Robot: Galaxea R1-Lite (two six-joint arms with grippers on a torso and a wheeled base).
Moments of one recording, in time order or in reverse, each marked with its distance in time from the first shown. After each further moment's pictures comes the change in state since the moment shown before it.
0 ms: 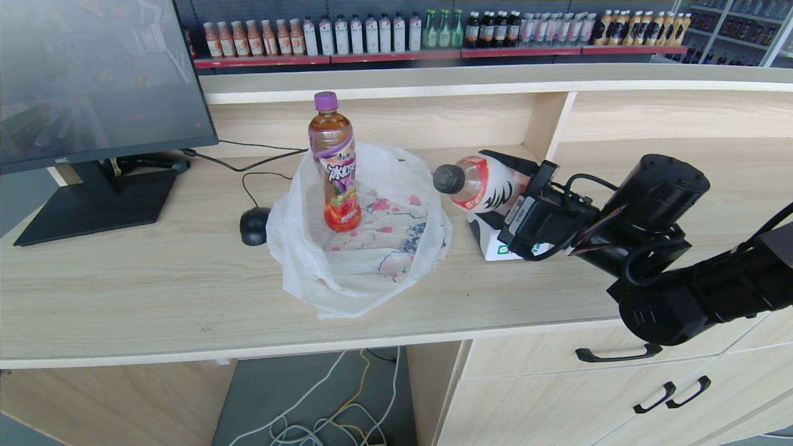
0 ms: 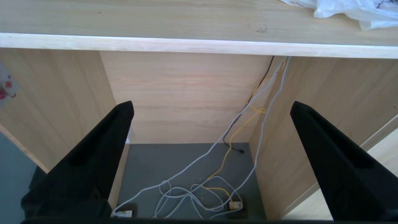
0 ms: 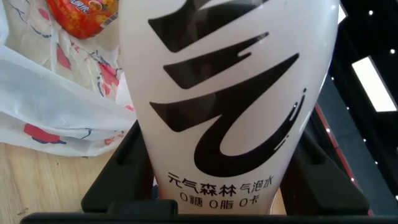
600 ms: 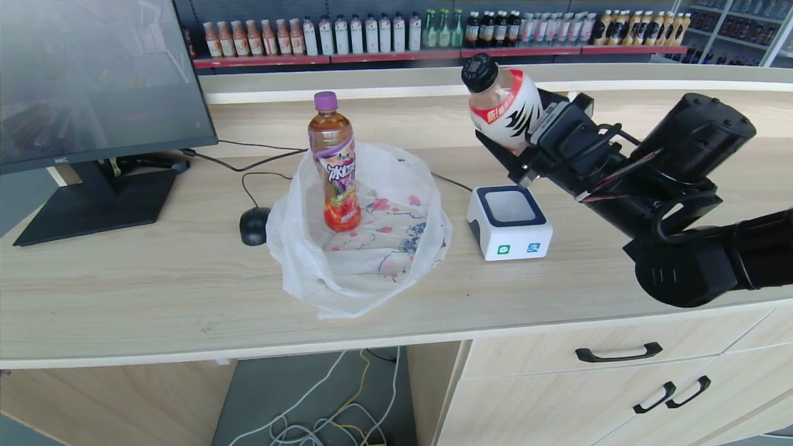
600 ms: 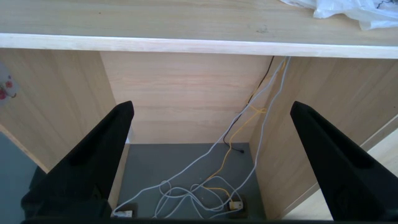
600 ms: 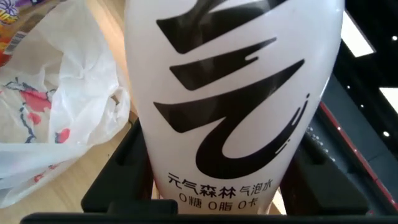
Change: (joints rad) left arm 0.000 0.000 0.000 0.000 0.000 0.000; right arm 0.011 -0.070 -0.173 0.106 -0.192 0.188
